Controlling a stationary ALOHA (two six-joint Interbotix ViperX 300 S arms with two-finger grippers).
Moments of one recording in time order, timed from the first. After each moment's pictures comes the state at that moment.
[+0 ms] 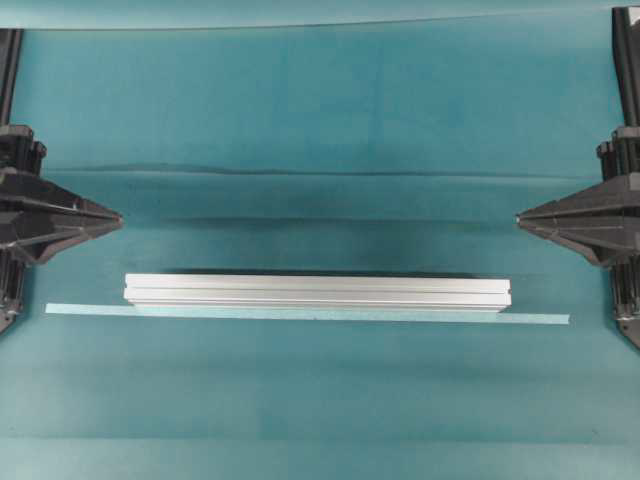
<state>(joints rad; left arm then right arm) 0.00 -0.96 1.17 0.00 -0.29 0.00 0.00 -0.96 1.16 0.00 -0.29 0.01</state>
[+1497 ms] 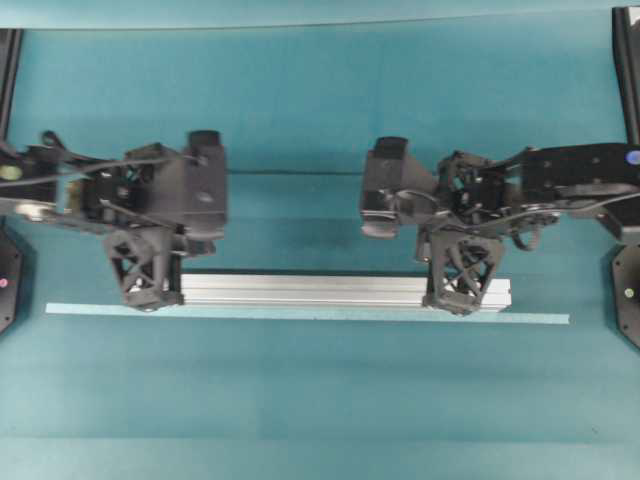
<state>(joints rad) 0.06 -0.26 0.61 0.02 0.71 -0.03 -0.06 -0.12 0.49 0.04 0.88 0.08</state>
